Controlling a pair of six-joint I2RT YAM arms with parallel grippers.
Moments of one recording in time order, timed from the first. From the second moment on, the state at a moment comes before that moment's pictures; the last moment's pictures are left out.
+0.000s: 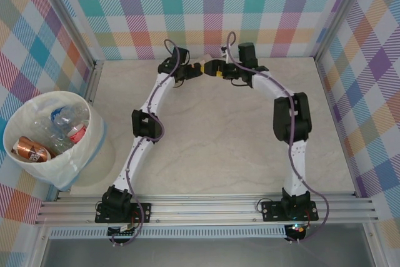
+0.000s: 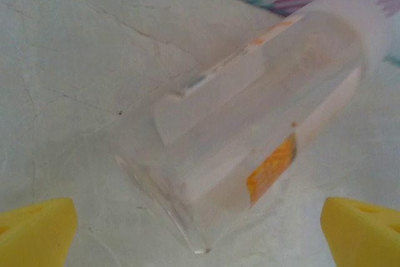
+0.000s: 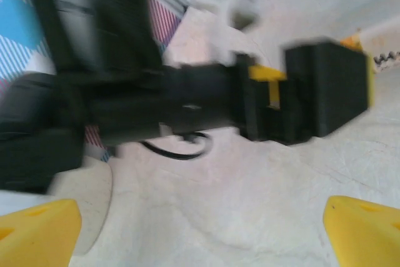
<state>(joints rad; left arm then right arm) -0.32 3.02 3.11 -0.91 0.05 -0.49 0.30 2.16 1.78 -0.12 -0.82 0.44</state>
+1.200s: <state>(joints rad) -0.37 3.02 3.13 -0.78 0.48 -0.08 0.23 2.16 1.55 0.01 -0.39 0.82</state>
